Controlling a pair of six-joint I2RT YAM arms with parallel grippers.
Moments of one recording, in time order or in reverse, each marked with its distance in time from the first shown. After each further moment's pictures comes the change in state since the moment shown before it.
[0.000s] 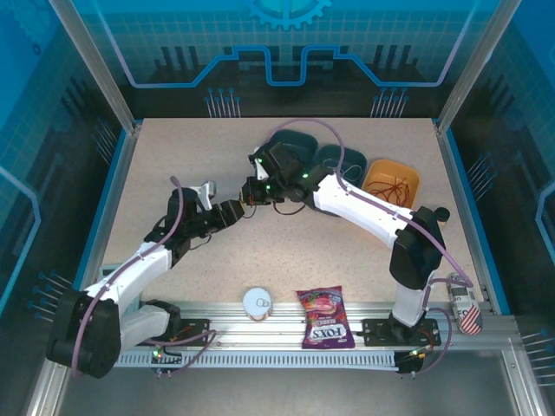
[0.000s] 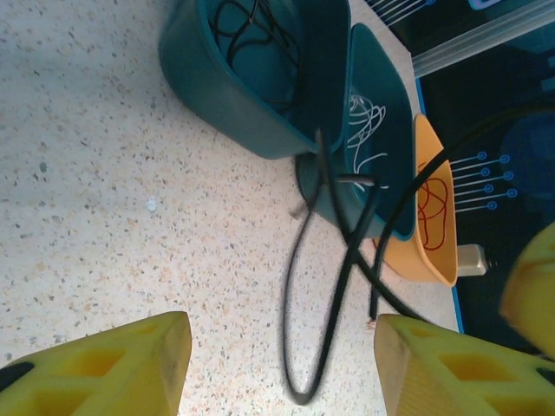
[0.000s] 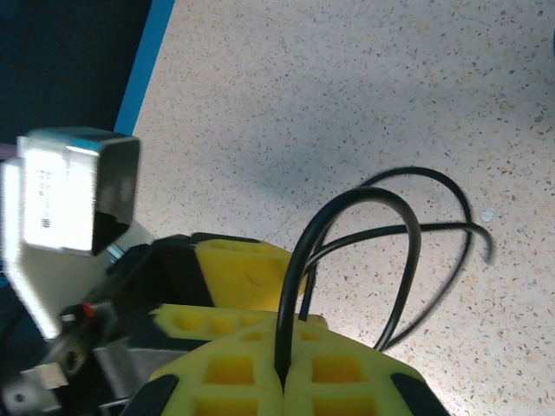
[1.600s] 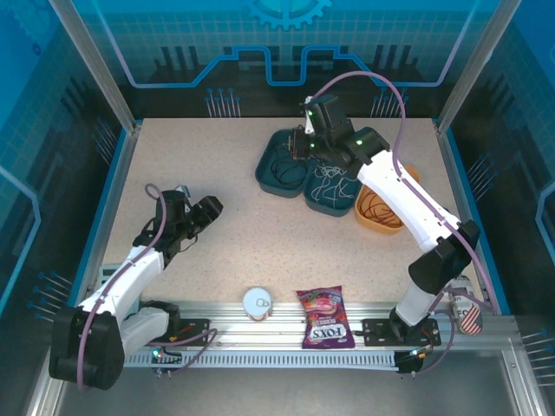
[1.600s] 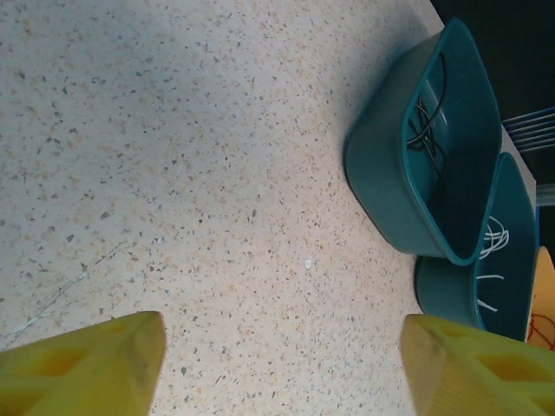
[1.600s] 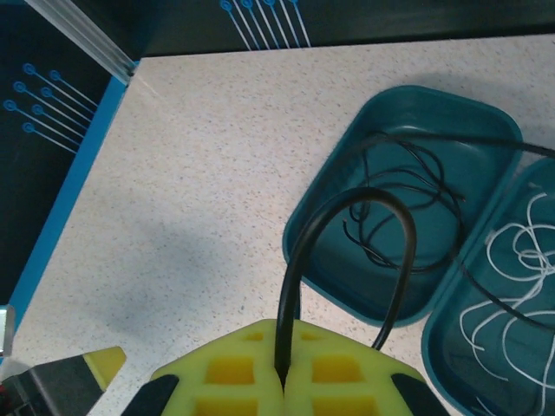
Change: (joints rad) left arm 0.121 -0.087 0.002 -0.195 -0.264 -0.100; right arm -0.222 -0.109 0.233 -0.228 0.232 -0.189
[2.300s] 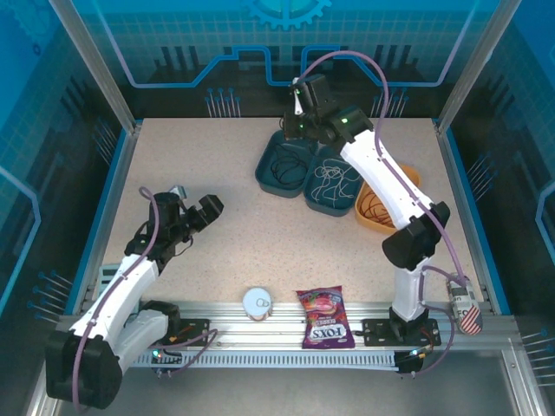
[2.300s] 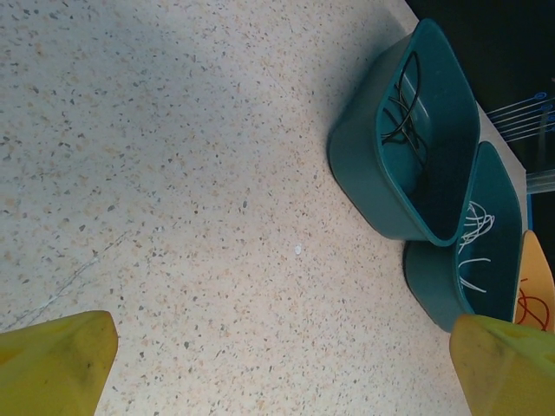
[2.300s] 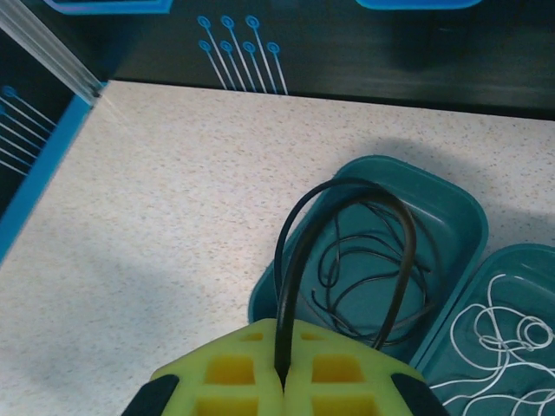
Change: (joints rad) left arm 0.000 -0.122 0.024 -0.133 -0.006 0.049; right arm -0.024 0.259 0.339 -0.093 0.083 -0.122
